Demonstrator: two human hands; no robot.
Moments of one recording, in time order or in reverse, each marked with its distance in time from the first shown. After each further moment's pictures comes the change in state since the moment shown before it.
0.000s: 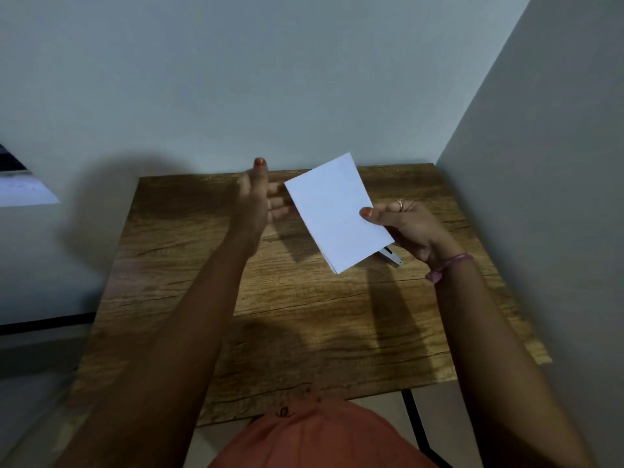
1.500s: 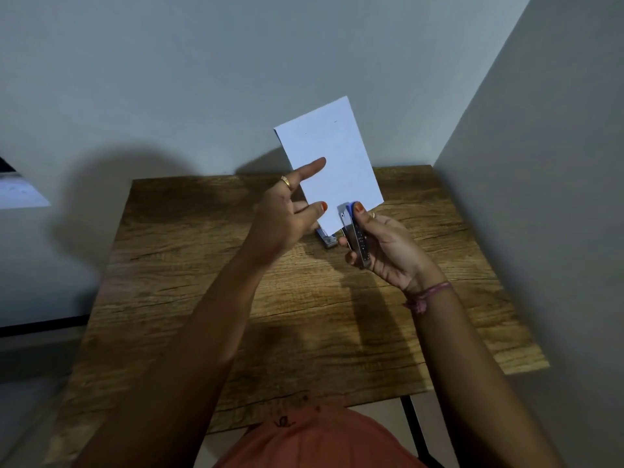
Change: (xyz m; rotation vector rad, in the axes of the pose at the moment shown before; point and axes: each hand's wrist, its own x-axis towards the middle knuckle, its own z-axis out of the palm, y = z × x) left_hand -0.030 0.008 0.023 0.123 -0.406 0.202; right_hand -0.018 0.006 0.041 0.386 -0.161 0.026
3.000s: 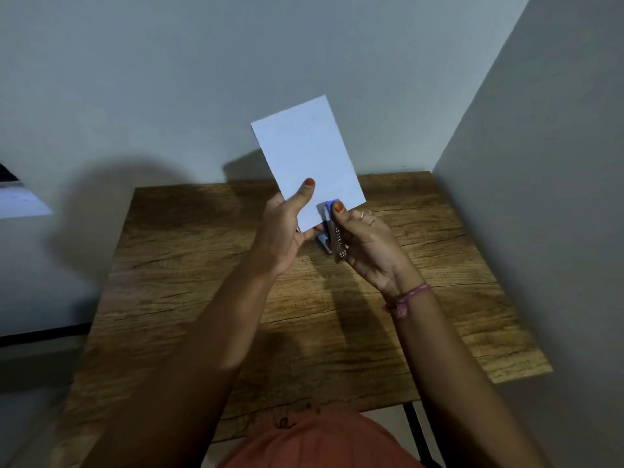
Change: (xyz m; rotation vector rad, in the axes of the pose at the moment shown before) left_hand 0.007 0.008 0.009 -0.445 0.164 -0.222; right_hand 0.015 0.007 0.025 -0.066 0.071 -0.126
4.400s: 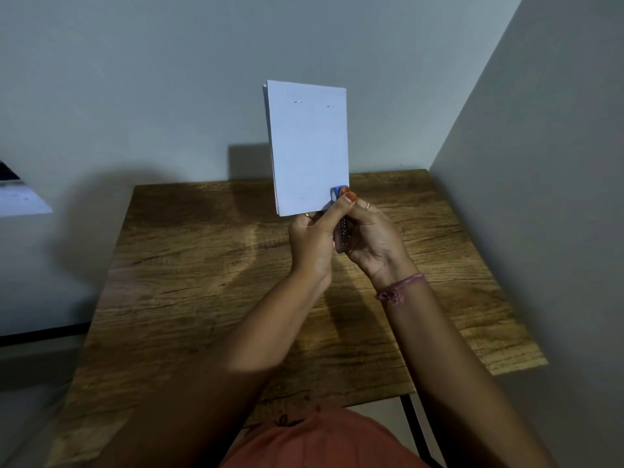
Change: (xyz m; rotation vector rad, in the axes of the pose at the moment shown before) left_hand -0.013 -0.049 0.040 -0.198 0.238 0.128; right_hand -0.001 -0.002 0.012 0.161 0.151 -0.025
